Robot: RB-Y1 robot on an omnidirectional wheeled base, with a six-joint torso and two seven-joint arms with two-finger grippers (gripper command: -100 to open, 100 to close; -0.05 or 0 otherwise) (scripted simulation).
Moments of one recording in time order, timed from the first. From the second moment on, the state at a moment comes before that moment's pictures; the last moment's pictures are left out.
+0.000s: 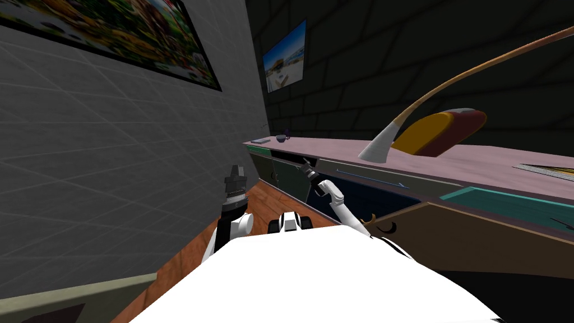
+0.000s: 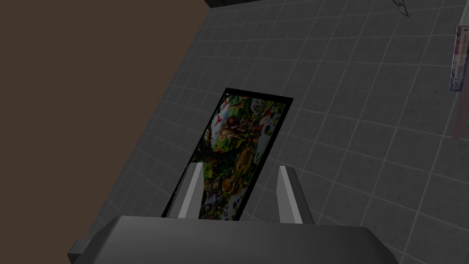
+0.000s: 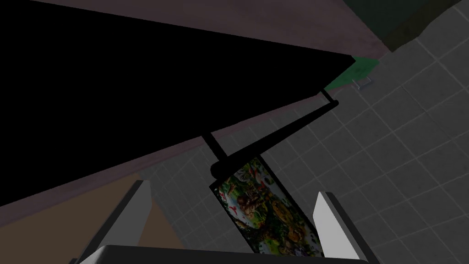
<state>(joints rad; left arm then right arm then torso) 0.48 -0.02 -0.05 -2.28 -0.03 -0.46 -0.14 -0.07 -0.30 0.15 -1.78 1.04 -0.22 0.77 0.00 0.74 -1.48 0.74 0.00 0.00</state>
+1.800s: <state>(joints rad) 0.48 -0.02 -0.05 -2.28 -0.03 -0.46 -0.14 -0.30 -0.45 0.15 -1.48 1.45 -0.10 1.13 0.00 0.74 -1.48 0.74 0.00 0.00</state>
